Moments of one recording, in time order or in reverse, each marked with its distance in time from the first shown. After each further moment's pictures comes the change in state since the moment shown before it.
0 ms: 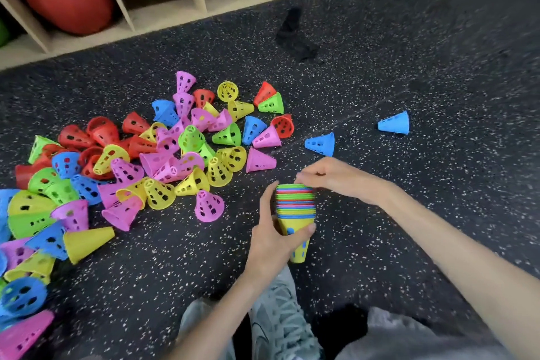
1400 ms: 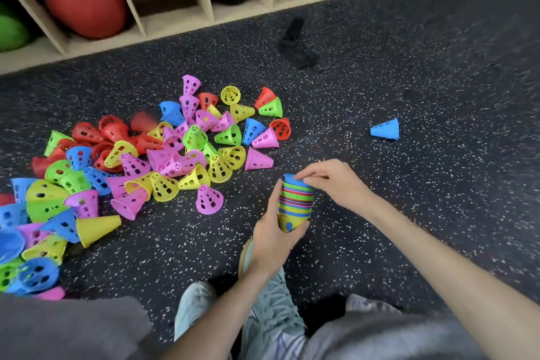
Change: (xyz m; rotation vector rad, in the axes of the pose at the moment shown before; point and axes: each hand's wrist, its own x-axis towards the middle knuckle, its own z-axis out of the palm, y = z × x) left_hand -0.012 -0.003 0.024 0.252 0.084 0.032; right_hand -0.024 0.021 0.013 0.013 0.323 -0.150
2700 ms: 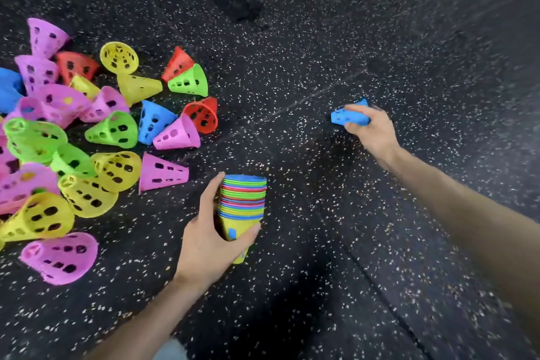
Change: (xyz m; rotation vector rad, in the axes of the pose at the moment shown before) left_hand 0.138 -0.068 0.073 0.016 -0.014 0.112; right_hand 0.121 0.223 -0.166 -0.190 0.555 0.406
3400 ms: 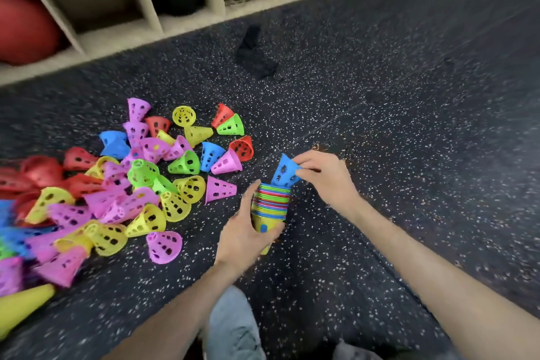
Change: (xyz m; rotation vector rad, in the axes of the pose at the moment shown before) left_hand -0.031 0.071 -0.062 0.247 -0.152 0.015; right_hand -0.184 -0.135 0.009 0.261 -0.181 -0.285
